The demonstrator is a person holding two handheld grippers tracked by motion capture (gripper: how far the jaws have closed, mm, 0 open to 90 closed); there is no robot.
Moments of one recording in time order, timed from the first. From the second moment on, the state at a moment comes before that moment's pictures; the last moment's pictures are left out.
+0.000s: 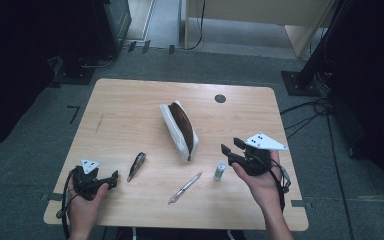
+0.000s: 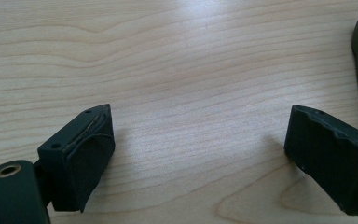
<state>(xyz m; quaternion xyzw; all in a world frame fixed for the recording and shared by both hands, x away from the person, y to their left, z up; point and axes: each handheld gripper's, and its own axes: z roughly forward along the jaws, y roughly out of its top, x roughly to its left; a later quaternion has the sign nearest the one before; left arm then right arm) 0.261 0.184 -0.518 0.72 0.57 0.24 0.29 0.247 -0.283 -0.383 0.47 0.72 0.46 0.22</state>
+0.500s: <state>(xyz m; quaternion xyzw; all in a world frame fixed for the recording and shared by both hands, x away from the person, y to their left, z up) 0.261 0.184 -0.518 0.73 0.57 0.24 0.29 0.228 -0.284 -0.420 0.47 0.73 0.46 0.19</state>
